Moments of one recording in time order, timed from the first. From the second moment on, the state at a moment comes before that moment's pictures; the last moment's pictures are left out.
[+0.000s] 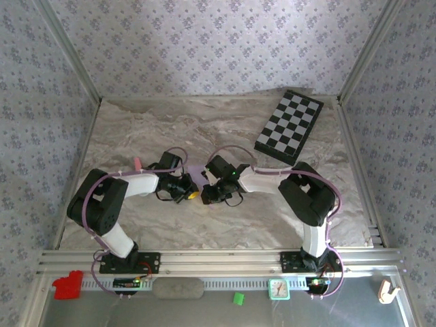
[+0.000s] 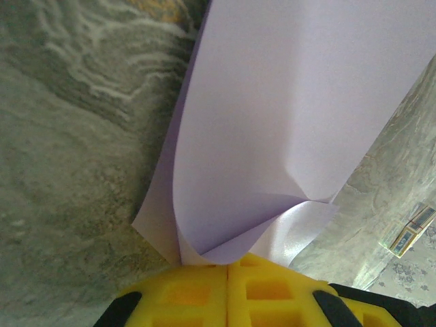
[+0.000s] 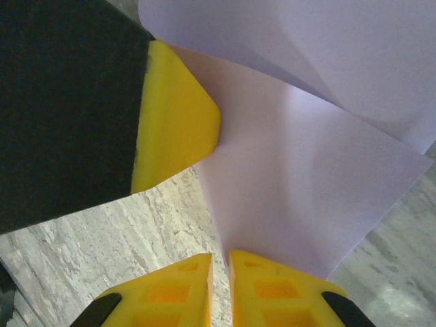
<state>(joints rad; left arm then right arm) -0.46 1.64 0.71 -0.18 0.53 -1.03 0.87 1.87 1.10 -0.31 -0.38 0.53</state>
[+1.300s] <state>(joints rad) -0.45 1.65 0.71 -0.20 0.54 -1.04 0.87 1.84 1.04 -0.36 -0.42 0.44</state>
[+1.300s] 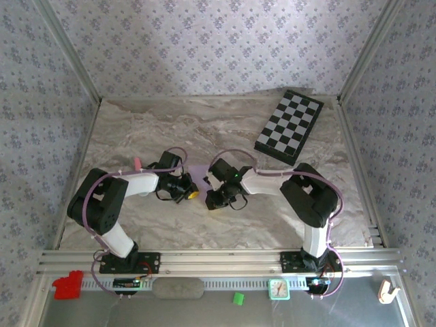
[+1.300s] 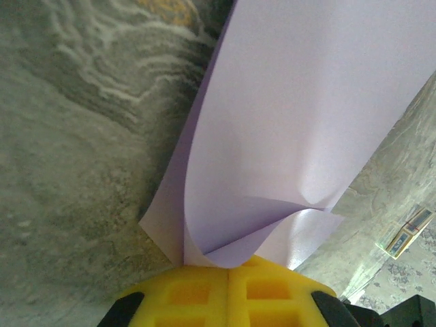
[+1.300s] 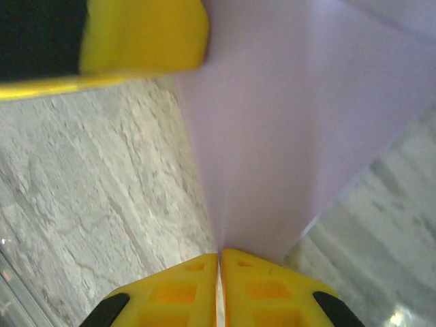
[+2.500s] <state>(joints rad) -0.46 1.61 0.72 -0.23 0.51 -1.00 0.89 1.87 1.09 -0.33 -0.30 0.50</state>
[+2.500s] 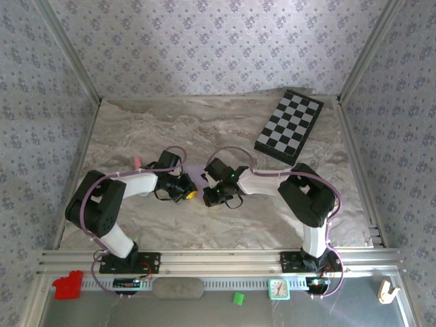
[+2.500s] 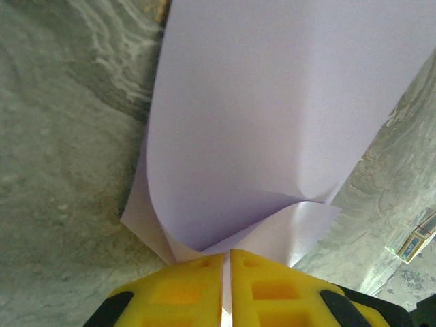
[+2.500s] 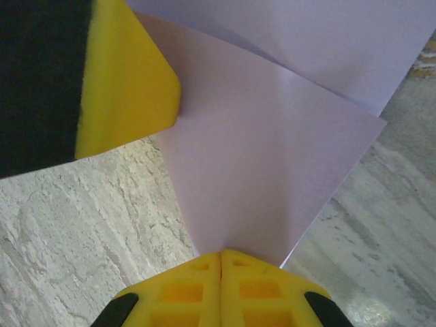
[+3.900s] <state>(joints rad) -0.41 1.63 0.77 -0.31 0.43 -0.74 0.89 1.87 1.08 -0.34 -0.30 0.53</state>
